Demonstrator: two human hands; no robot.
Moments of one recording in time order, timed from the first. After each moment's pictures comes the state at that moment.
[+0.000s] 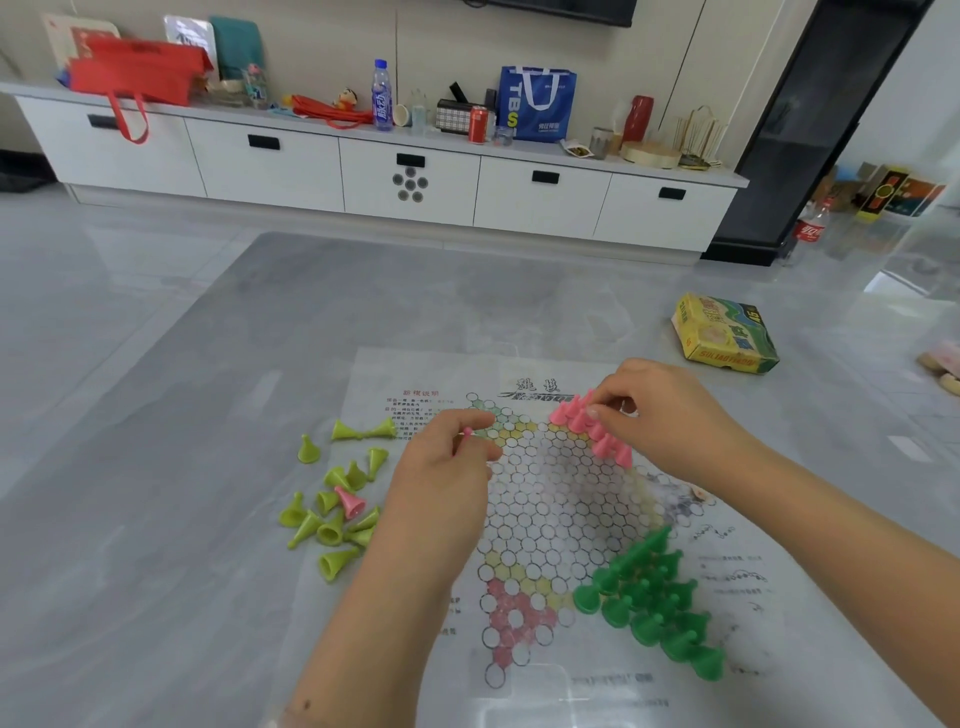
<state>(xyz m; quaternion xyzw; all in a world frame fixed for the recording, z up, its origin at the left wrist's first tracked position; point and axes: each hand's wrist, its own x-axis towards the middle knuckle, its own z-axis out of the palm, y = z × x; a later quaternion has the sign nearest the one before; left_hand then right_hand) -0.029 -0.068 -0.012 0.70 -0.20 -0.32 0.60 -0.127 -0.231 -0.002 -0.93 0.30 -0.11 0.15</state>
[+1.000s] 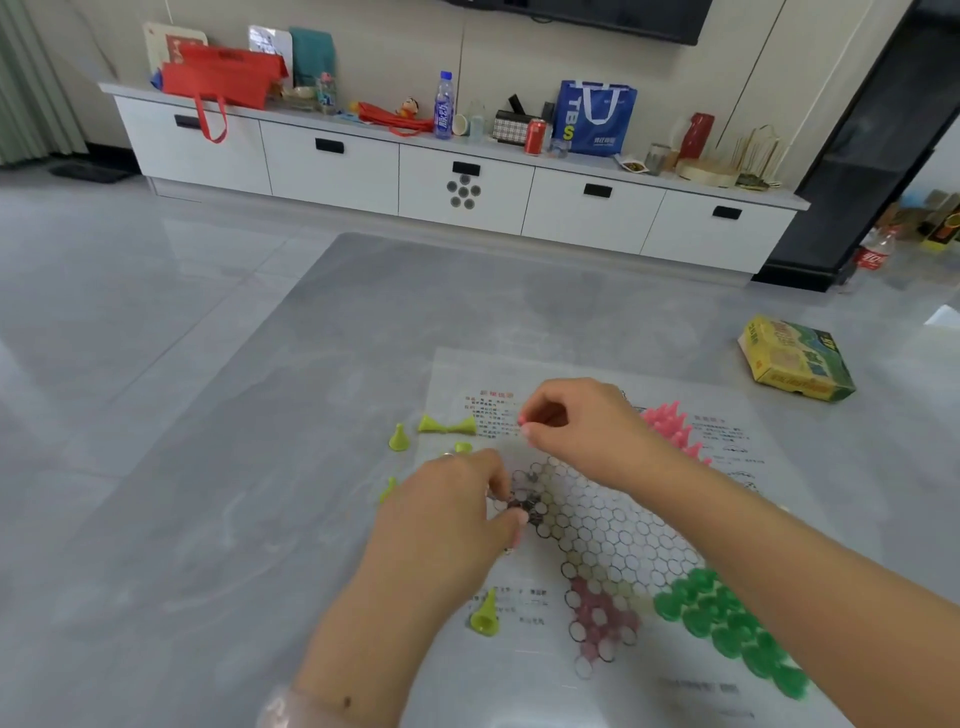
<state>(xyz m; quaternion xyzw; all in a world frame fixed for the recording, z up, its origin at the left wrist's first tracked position) 0.013 -0.015 -0.031 0.85 -0.40 -0.15 0.31 -0.044 -0.155 -0.007 -0.91 0.28 -0.08 0.31</state>
